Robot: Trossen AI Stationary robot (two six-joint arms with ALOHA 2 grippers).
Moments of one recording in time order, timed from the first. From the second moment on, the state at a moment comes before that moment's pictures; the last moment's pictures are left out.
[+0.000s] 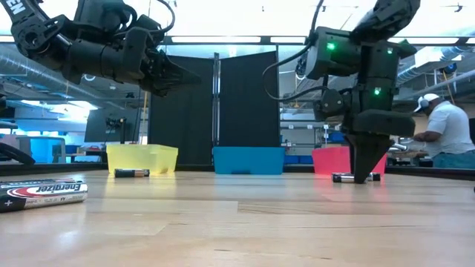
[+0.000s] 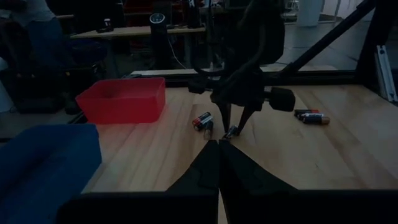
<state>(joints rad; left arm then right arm) 0.08 1.25 0.32 0.82 -0.04 0.04 0.02 1.63 0.83 -0.59 0.11 0.28</state>
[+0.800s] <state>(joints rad) 0.08 1.25 0.32 0.82 -0.06 0.05 -0.08 1.57 1.14 -0.84 0.08 0.35</state>
